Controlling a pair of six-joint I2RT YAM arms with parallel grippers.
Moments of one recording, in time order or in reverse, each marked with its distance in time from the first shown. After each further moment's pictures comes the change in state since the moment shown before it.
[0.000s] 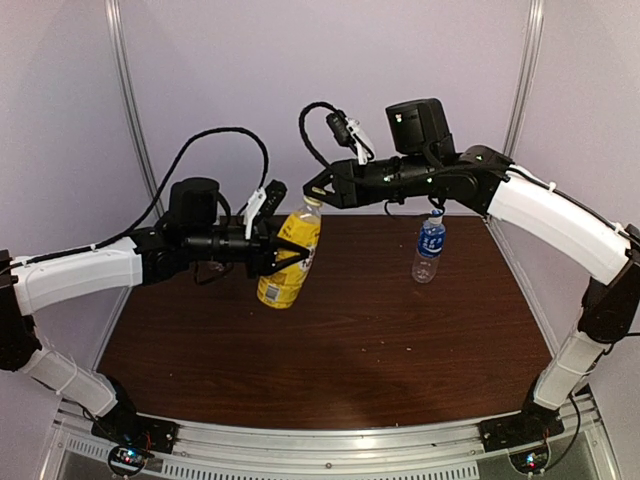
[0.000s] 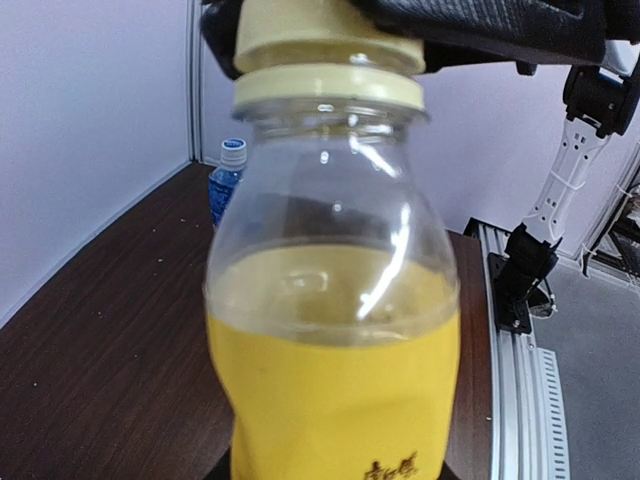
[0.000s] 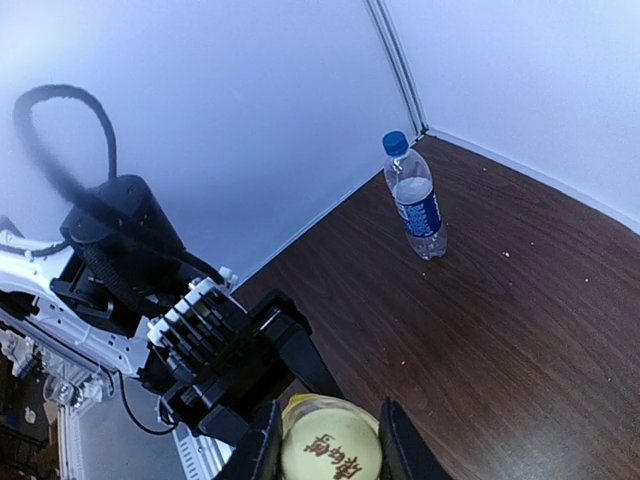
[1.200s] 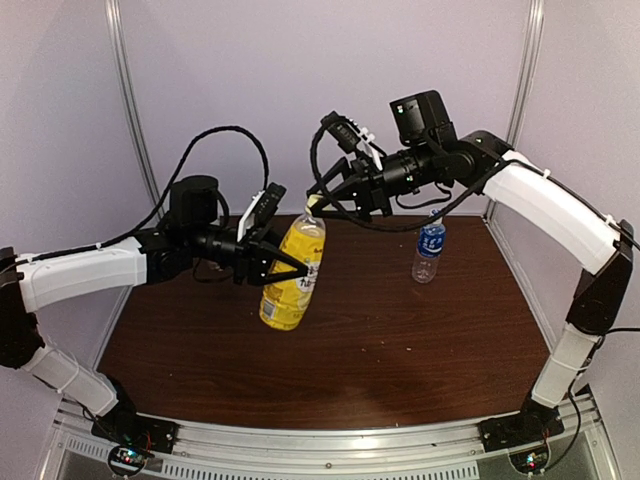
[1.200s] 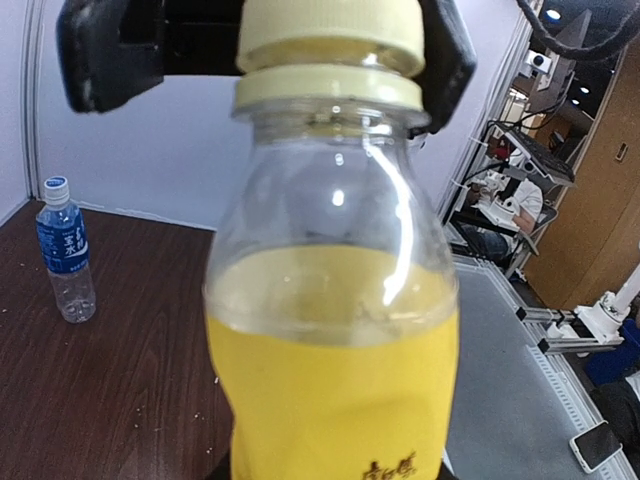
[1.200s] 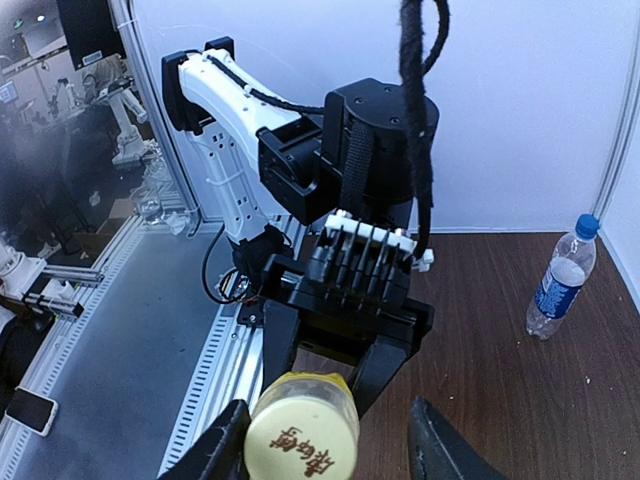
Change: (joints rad) left arm 0.010 0.024 -0.002 0.106 0.463 -0.123; right arm -0.112 0.075 0.129 -0.180 -0.642 -0.628
